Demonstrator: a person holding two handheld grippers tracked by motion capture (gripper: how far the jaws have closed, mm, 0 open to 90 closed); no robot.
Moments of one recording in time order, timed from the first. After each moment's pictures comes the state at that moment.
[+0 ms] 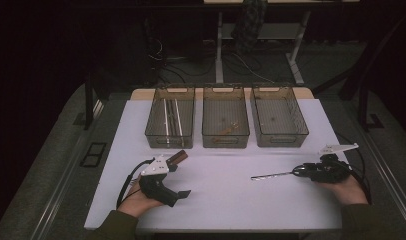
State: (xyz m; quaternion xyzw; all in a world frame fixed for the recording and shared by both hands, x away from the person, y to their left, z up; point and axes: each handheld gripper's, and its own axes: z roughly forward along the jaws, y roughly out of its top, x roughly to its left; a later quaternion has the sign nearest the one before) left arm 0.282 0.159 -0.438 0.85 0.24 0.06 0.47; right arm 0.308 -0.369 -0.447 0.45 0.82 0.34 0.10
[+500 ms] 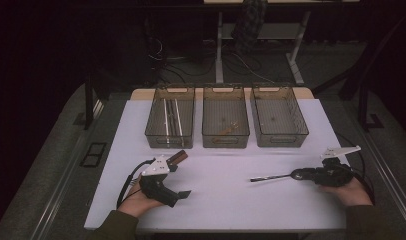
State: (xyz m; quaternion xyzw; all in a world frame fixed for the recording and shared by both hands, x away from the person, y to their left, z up) left arm 0.281 0.158 -0.438 0.85 0.24 0.06 0.47; right arm 0.299 -0.374 -0.445 0.43 0.83 0.35 0.07
